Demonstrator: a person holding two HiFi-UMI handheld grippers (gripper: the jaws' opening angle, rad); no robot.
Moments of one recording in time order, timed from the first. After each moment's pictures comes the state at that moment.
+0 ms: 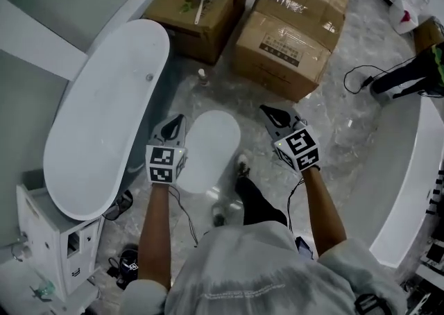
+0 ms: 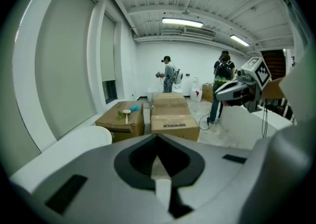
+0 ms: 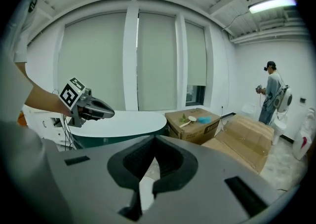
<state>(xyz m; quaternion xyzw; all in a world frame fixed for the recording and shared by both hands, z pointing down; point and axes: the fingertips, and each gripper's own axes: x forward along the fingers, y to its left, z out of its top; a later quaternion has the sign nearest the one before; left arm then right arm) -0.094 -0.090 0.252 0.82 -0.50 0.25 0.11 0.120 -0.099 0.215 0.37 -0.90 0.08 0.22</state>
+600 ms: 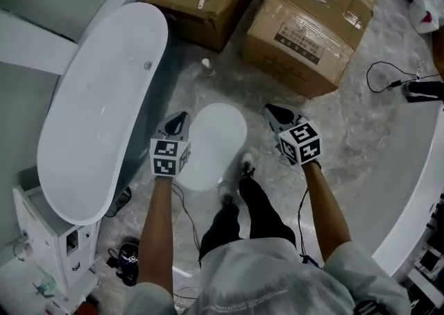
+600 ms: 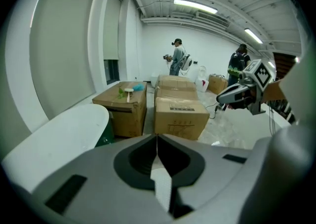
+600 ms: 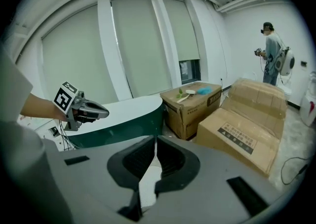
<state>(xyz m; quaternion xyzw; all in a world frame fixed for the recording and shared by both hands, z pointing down) -0.109 -0.164 0.390 0.79 -0.50 0.30 0.19 0.120 -0.186 0.373 0.36 -0.88 0.21 0.24</state>
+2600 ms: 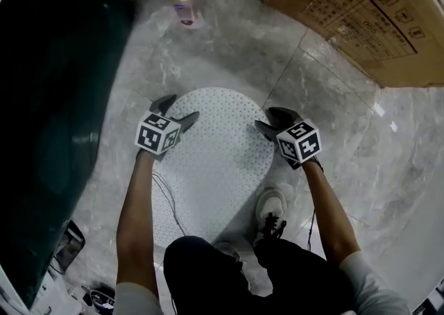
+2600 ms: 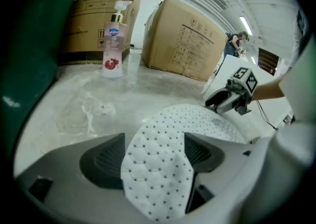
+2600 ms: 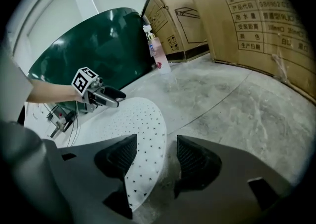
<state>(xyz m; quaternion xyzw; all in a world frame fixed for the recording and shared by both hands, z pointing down) -0.136 -0.232 1.103 0.83 -0.34 0.36 0.27 0.076 -0.203 1.098 0.29 -0.85 0.31 0.30</state>
